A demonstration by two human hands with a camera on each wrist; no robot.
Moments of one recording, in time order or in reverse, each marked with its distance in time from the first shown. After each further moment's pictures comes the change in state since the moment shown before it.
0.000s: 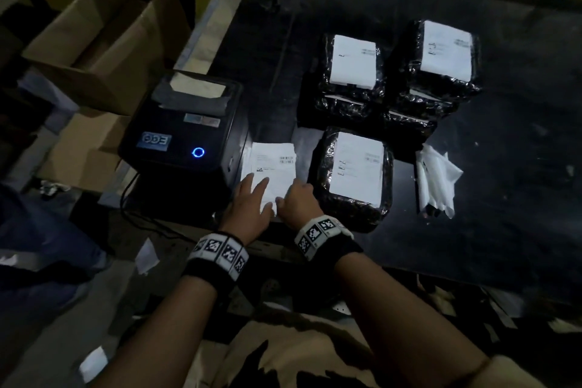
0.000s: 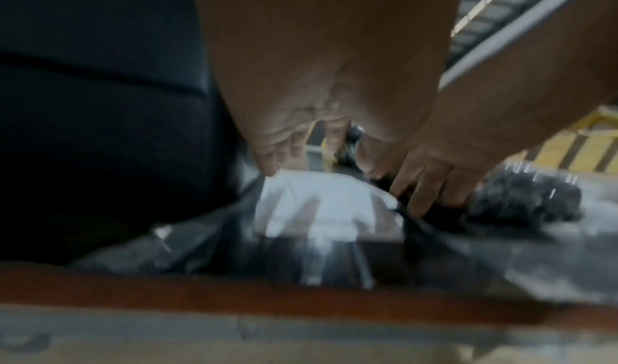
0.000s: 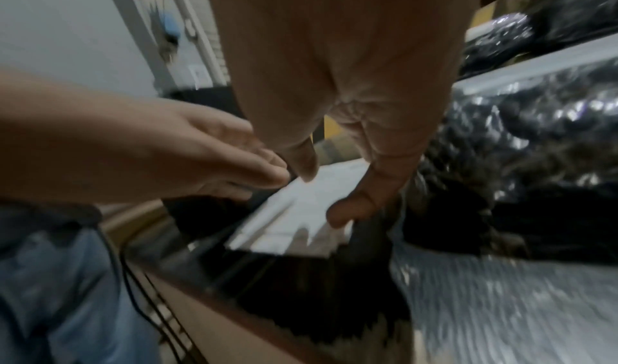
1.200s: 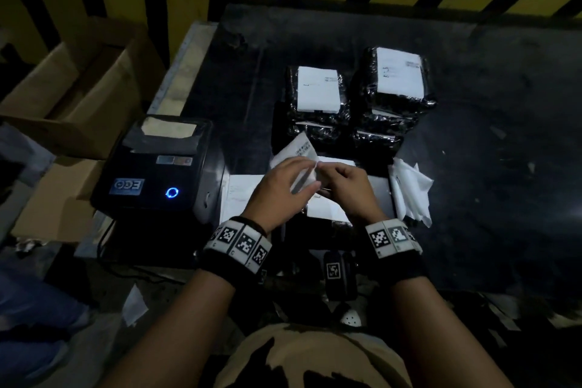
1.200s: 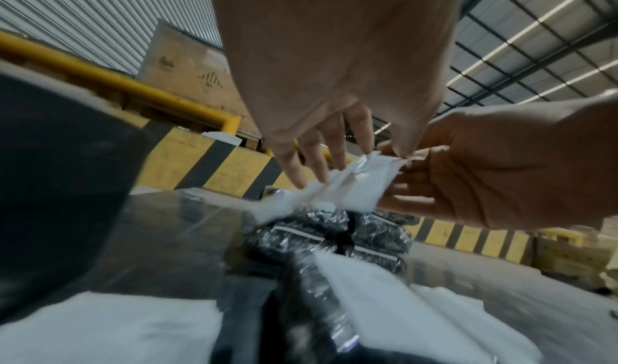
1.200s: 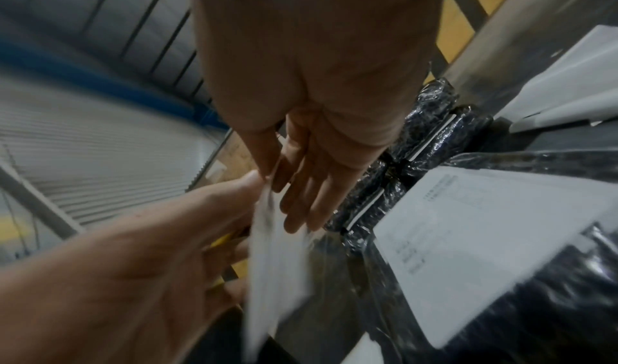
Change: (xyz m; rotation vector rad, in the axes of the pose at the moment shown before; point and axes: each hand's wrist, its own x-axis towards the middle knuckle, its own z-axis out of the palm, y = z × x) left_hand 0.031 0.131 -0.043 -0.363 0.086 0.440; right_hand -0.033 0.036 -0.131 1.090 0.277 -0.118
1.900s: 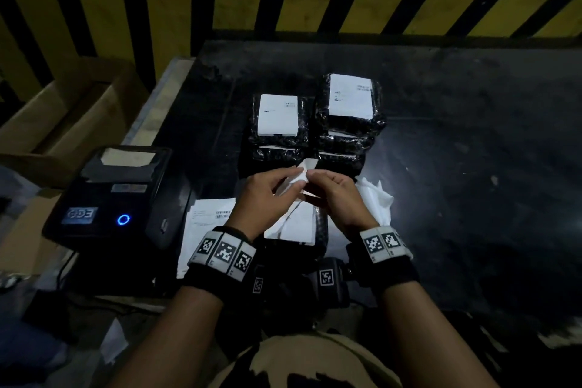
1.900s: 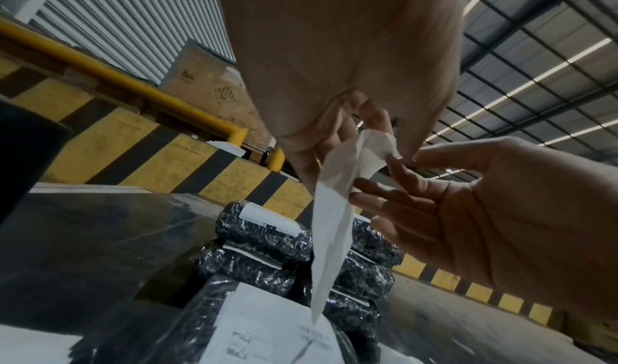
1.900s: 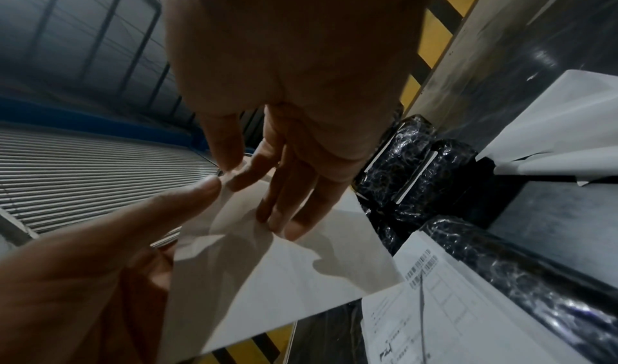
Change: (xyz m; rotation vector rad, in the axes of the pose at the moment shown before) left_hand 0.025 0.062 0.041 -0.168 0.087 -0.065; right_hand 0.004 -0.026 -0.076 0.196 -0.159 -0.013
